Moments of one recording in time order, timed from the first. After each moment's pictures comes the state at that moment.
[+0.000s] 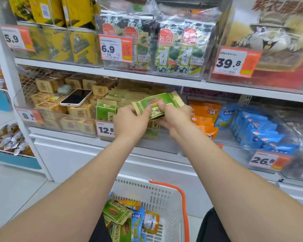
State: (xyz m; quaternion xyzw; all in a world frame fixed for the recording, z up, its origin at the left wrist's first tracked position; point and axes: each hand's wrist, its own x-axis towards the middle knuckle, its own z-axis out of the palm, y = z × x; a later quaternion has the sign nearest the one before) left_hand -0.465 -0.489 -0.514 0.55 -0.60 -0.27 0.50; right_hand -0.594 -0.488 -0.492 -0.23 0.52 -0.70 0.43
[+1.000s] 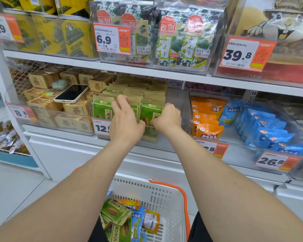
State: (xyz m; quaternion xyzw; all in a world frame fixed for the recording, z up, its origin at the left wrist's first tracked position) left_hand -0.458 -0.505 -0.536 0.59 -0.69 -0.10 0.41; right_hand -0.590 -0.513 -0.524 -0.49 0.78 -0.36 0.14
